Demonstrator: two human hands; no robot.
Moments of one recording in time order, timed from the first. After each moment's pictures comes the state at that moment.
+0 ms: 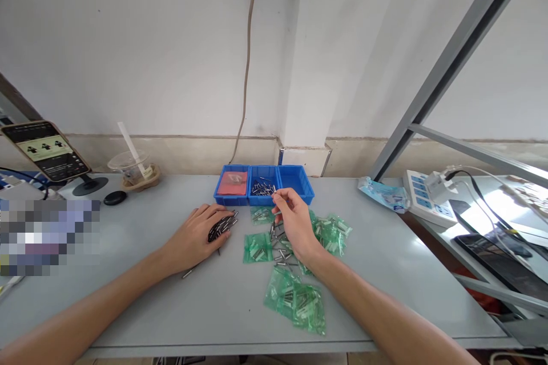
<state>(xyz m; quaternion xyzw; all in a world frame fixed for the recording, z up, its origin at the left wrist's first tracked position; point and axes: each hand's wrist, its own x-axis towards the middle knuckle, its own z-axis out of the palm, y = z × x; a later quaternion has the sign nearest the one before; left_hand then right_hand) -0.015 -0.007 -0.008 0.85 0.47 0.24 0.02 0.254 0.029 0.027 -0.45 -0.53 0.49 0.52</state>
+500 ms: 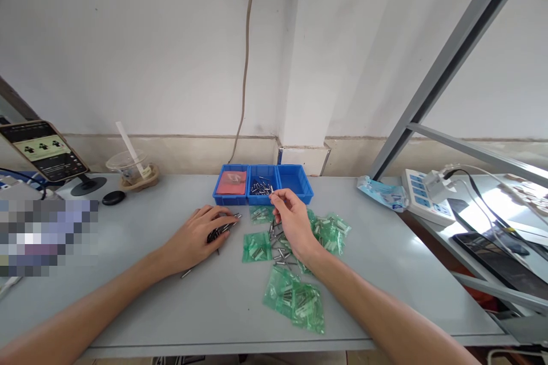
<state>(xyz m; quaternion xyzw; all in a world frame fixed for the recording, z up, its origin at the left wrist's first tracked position) -0.014 -0.007 -0.006 0.87 0.44 0.22 0.03 0.254 0.027 0.027 -0.46 -0.53 0.50 0.51</state>
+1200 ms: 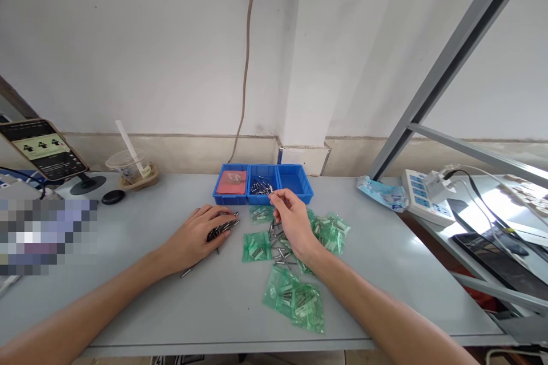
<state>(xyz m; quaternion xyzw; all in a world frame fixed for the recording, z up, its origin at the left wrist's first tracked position) -0.015 -0.006 -0.006 0.87 0.44 0.22 0.04 0.255 0.029 0.024 -0.46 -0.53 0.50 0.51</state>
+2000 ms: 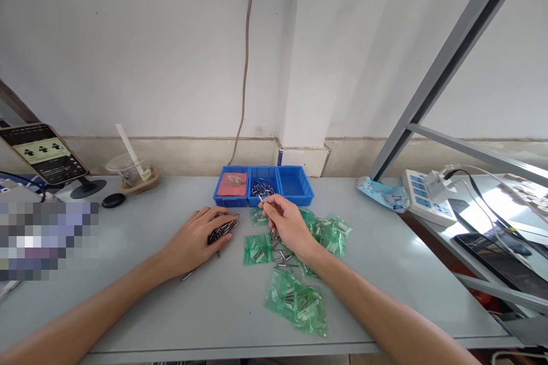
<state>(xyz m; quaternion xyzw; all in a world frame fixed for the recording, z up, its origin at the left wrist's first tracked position) -0.013 -0.009 -0.004 0.86 0.46 0.23 0.03 0.256 0.028 0.025 -0.44 -0.63 0.50 0.41</state>
